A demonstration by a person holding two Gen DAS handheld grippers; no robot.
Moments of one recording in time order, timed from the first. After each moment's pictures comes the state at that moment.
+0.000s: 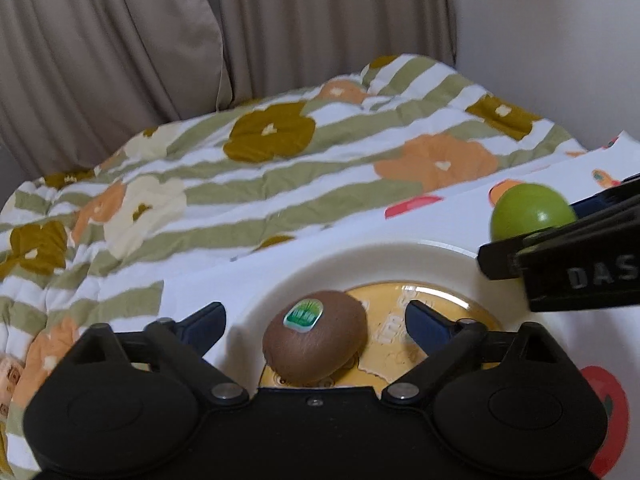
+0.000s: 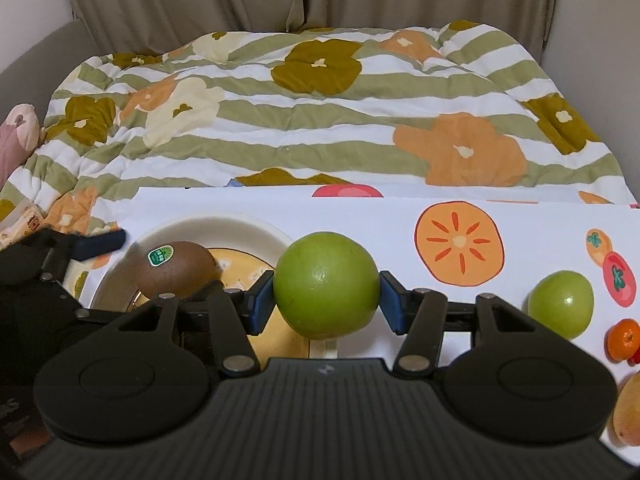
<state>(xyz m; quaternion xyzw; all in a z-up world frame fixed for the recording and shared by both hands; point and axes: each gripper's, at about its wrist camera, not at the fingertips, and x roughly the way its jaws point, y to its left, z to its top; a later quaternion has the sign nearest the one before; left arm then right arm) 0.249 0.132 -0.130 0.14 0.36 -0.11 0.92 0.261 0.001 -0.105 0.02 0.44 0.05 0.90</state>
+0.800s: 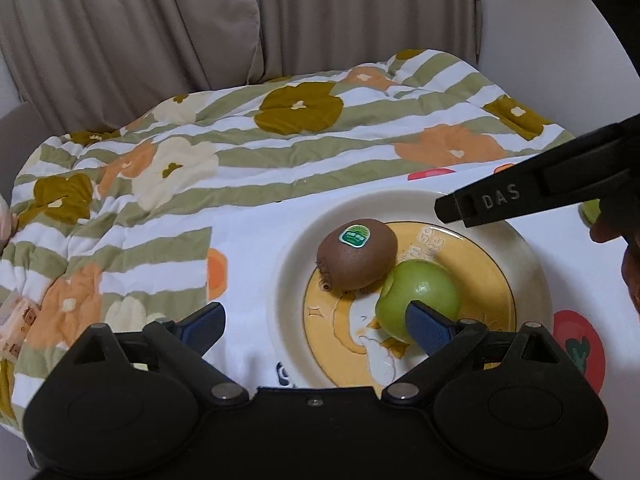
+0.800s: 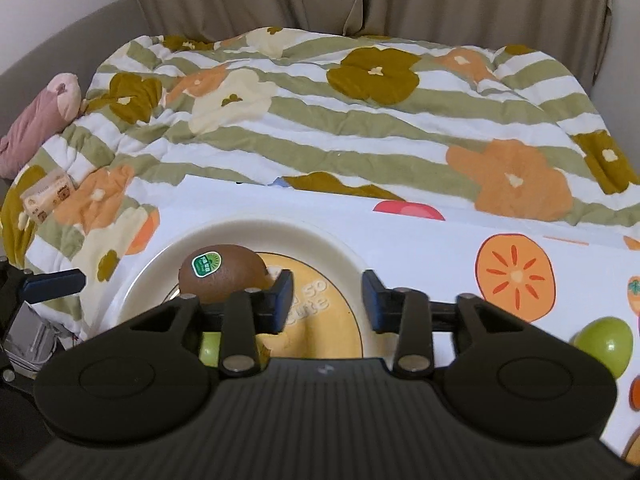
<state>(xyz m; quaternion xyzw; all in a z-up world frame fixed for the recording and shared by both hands) 0.199 0.174 -0.116 0.10 0.39 -0.07 0.91 0.267 0.033 -0.109 -0.01 0.43 0.12 0.89</state>
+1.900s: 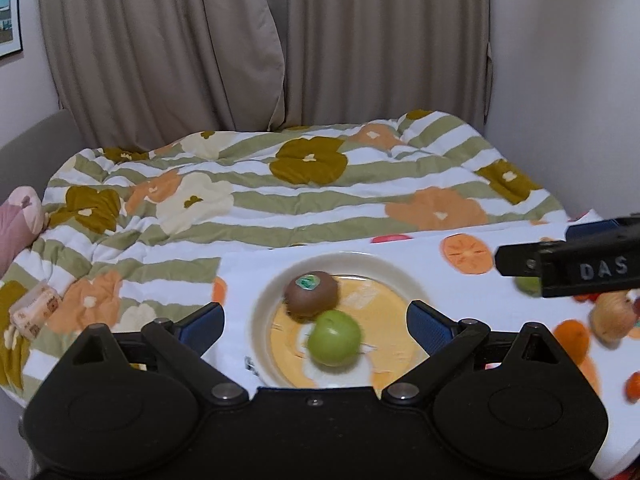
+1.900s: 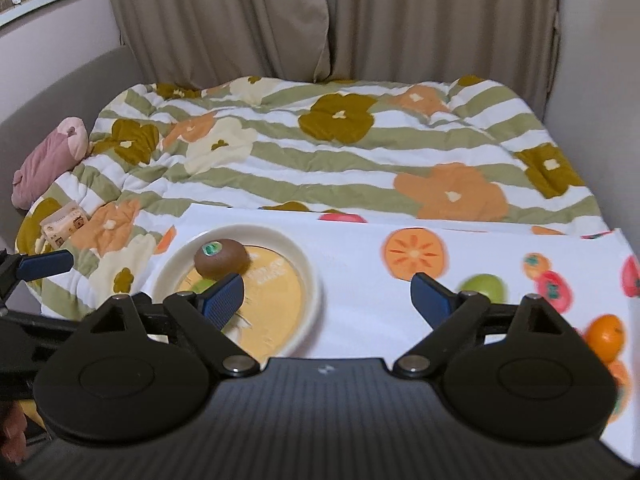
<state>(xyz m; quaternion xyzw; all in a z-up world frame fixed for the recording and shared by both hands) 0.117 0.128 -0.031 0.05 0.34 -0.04 0.94 0.146 -0.060 -0.012 0.00 0.37 0.09 0.92</state>
